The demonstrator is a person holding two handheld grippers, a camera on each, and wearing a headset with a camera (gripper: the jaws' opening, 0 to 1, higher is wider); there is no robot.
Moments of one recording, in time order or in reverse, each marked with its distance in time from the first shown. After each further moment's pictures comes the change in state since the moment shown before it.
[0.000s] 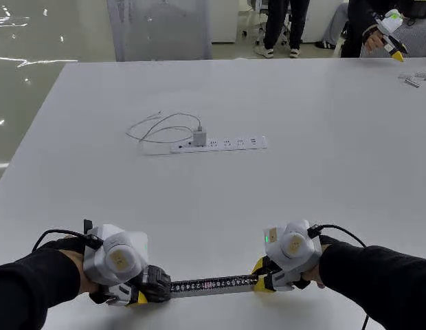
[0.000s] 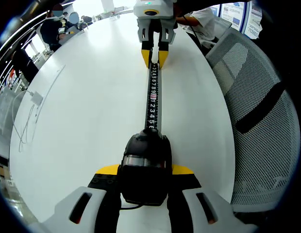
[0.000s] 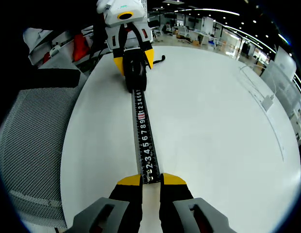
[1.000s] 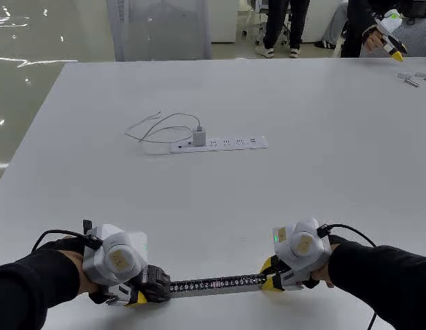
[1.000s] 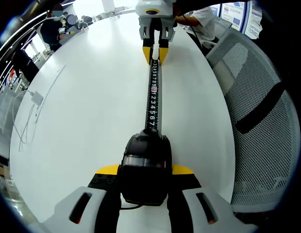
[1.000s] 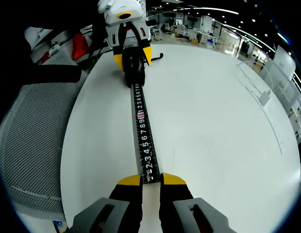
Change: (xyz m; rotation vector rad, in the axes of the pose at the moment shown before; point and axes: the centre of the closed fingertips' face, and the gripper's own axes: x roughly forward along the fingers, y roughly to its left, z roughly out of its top) left arm 0.001 0.000 0.000 -0.003 0.000 0.002; right arm -0.009 -0.002 -0.015 0.006 0.012 -0.006
